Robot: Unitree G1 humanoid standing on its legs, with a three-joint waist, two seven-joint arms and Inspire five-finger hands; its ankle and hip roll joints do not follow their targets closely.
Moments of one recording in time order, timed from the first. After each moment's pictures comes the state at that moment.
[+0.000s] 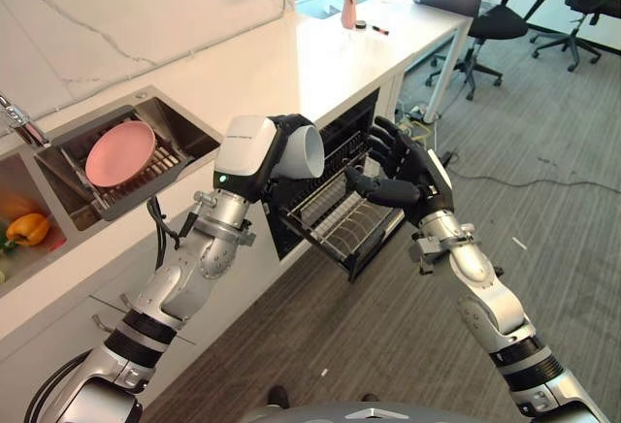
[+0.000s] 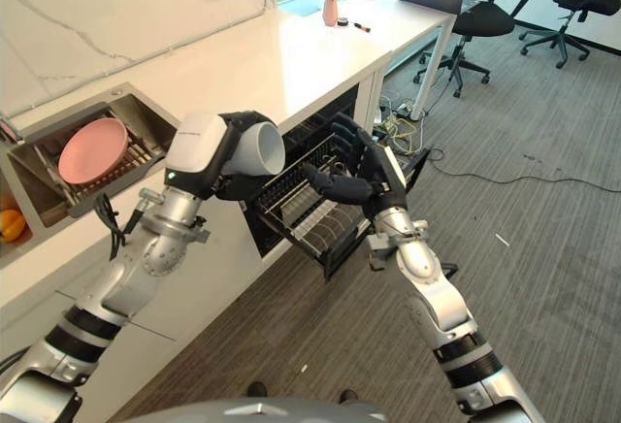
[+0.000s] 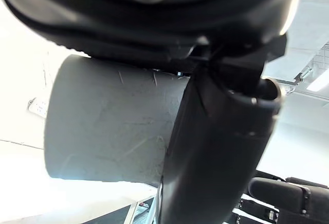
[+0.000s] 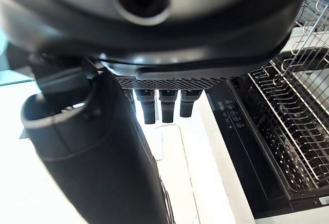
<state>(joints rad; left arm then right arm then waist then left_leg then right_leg) -0.28 0.62 -0.36 -0.10 0.60 -0.08 0.36 -0.18 -0.44 0.31 -0.12 0.59 -0.05 -0.17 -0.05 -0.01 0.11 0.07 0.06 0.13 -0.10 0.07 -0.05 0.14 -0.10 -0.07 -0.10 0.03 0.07</state>
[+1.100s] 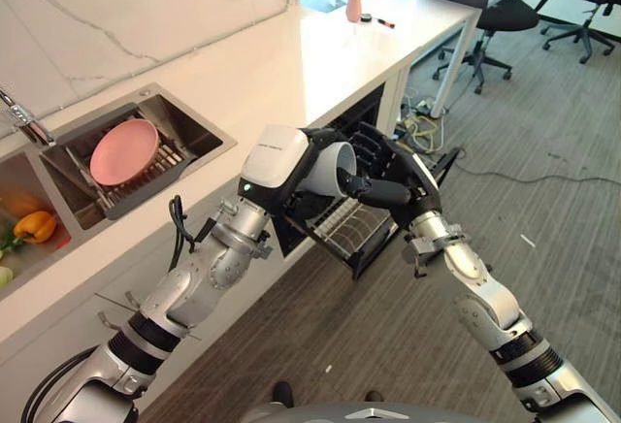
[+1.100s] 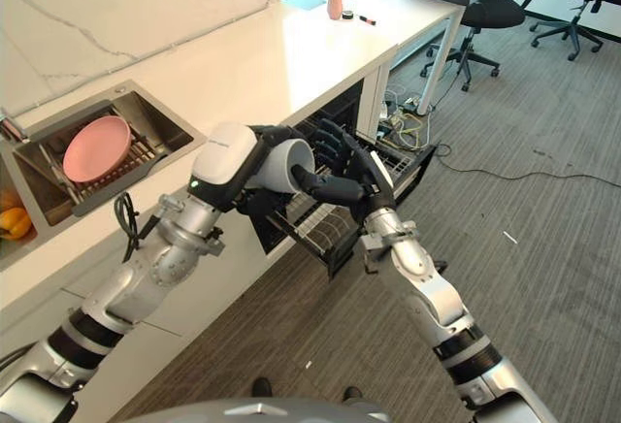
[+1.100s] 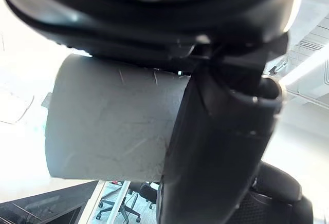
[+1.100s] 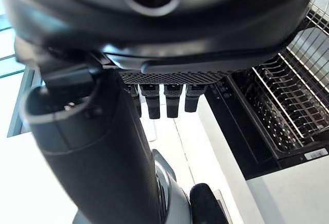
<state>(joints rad) -0.29 0.65 -0.47 -0.20 0.55 -0.11 0.31 -0.22 -0.49 0.40 -0.10 0.75 -0.05 -0.18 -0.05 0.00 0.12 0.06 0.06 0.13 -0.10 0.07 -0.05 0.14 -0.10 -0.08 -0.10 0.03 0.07</state>
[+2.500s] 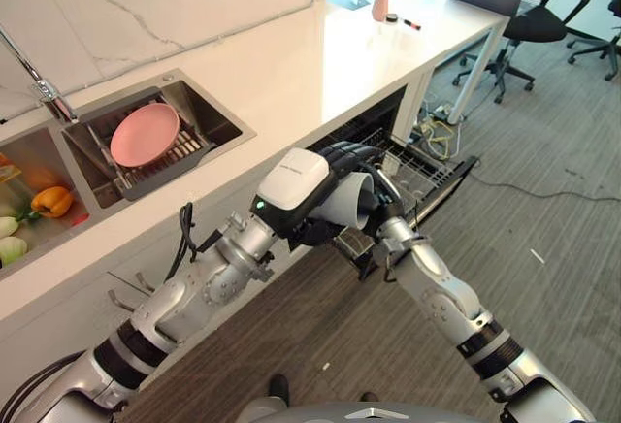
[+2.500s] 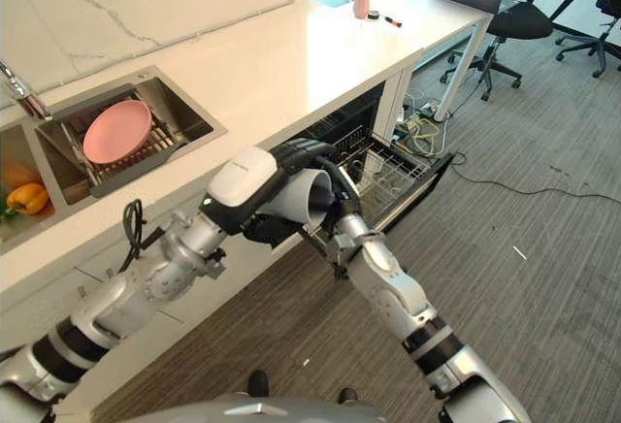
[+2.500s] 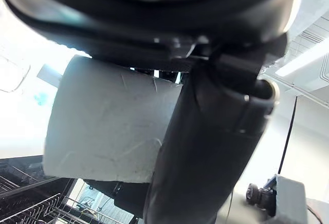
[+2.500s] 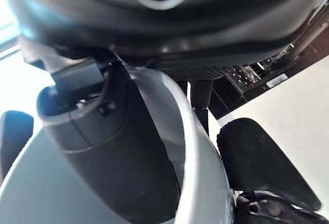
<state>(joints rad) -0.20 0.72 -0.50 -0.29 0.50 -0.19 0.24 -0.26 -0.35 0.50 0.01 0.93 -0.05 -0.18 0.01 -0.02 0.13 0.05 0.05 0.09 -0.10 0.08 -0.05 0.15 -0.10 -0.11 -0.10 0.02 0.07</state>
